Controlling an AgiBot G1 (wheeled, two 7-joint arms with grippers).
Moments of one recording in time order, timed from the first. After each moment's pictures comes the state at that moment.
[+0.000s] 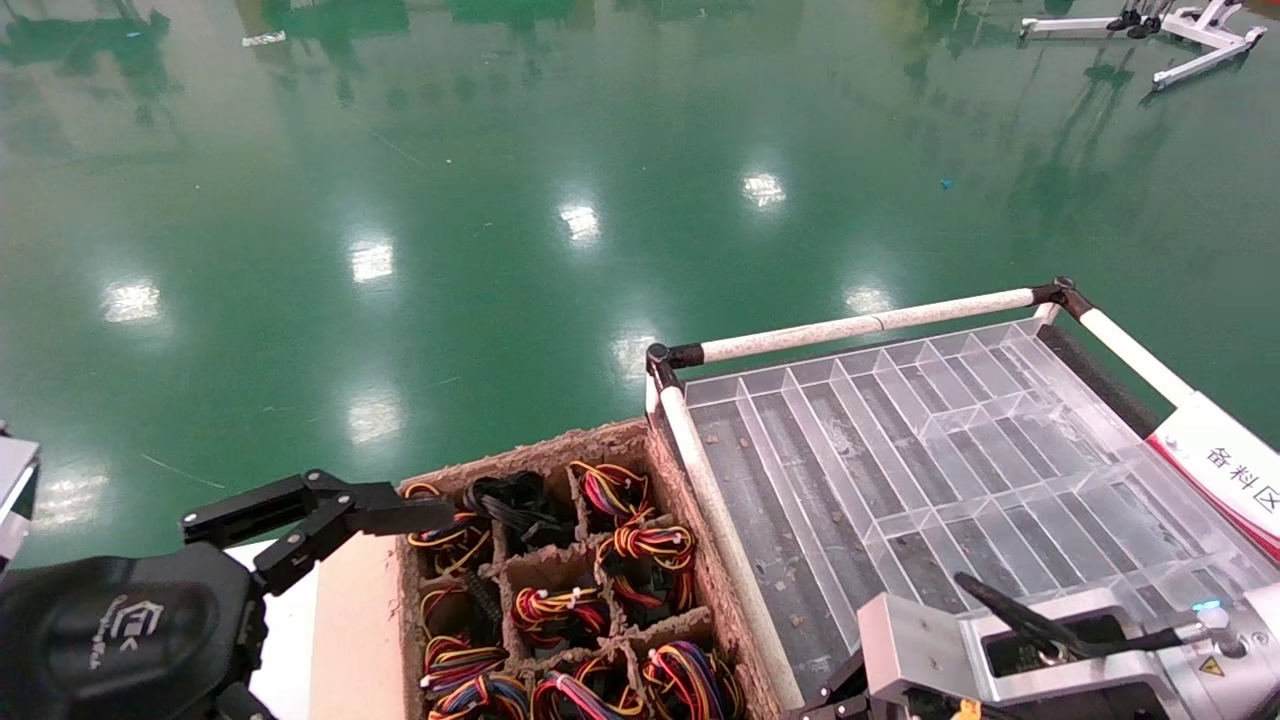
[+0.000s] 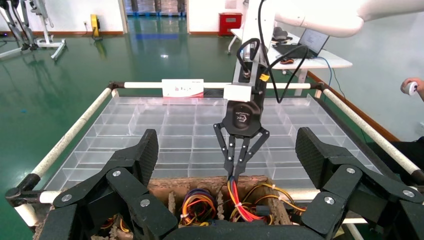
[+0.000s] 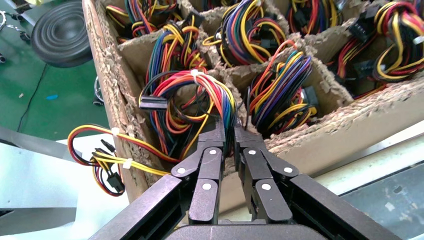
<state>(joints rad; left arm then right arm) -1.10 0.58 0.37 -1.26 0.67 1.46 -0.14 1.41 -0.73 -0.66 1.09 -1.27 -1.56 0.20</state>
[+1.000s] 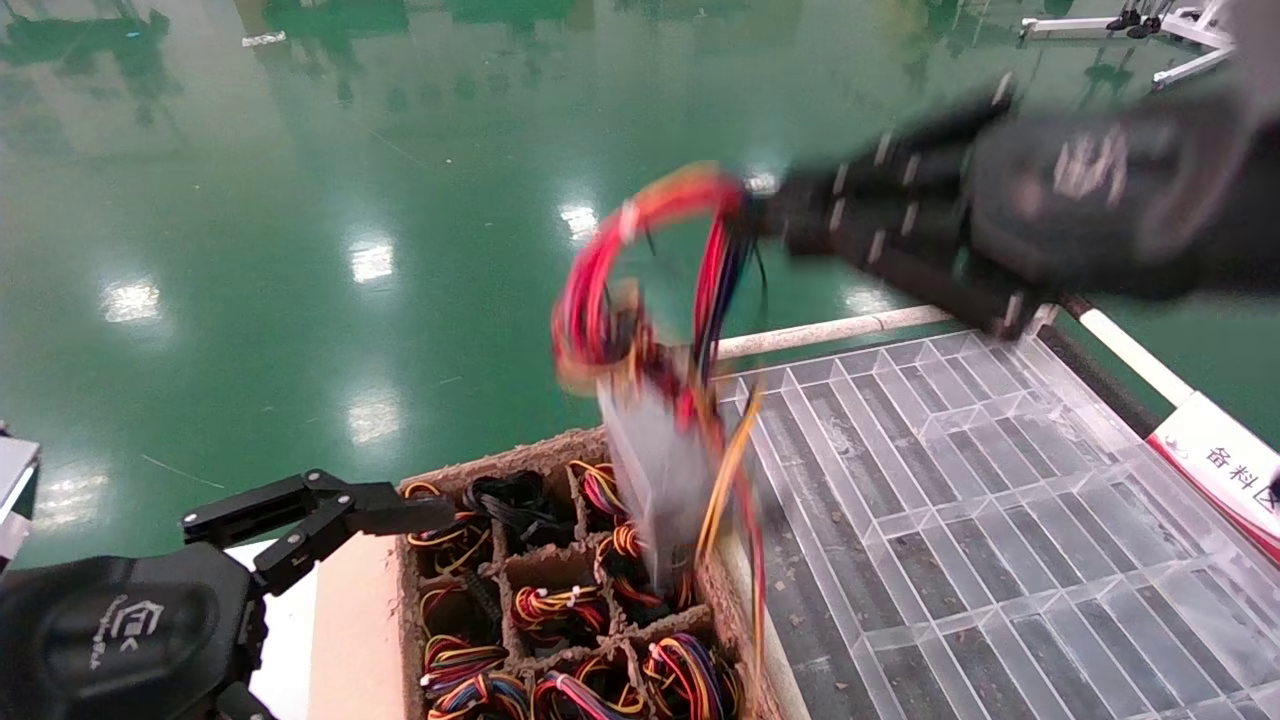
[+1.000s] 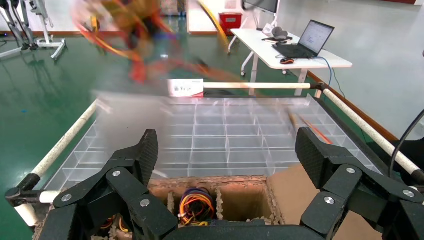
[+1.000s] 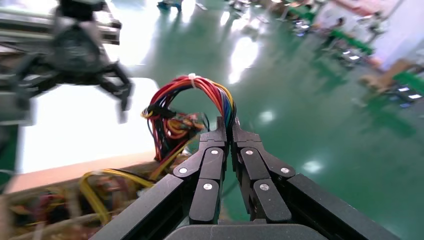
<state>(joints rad) -1.10 0.58 0.37 -1.26 0.67 1.46 -0.14 1.83 -0.73 -0.53 0.98 -1.05 -1.56 0.22</state>
